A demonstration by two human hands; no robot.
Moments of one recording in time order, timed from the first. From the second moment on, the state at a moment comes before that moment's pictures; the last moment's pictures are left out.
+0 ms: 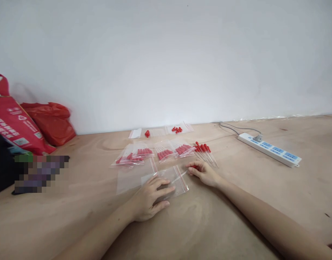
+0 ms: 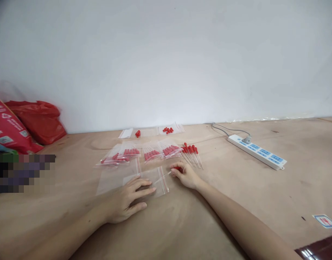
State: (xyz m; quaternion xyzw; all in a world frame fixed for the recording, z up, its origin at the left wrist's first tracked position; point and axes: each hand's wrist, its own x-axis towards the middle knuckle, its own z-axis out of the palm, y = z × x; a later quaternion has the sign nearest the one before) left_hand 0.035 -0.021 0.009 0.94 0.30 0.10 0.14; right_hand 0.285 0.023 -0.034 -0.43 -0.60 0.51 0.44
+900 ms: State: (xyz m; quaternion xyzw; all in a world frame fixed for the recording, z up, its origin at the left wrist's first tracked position) left_hand 0.032 -0.017 0.010 0.95 0.26 0.06 0.15; right_hand 0.270 0.007 -0.025 -0.39 -0.72 0.48 0.31
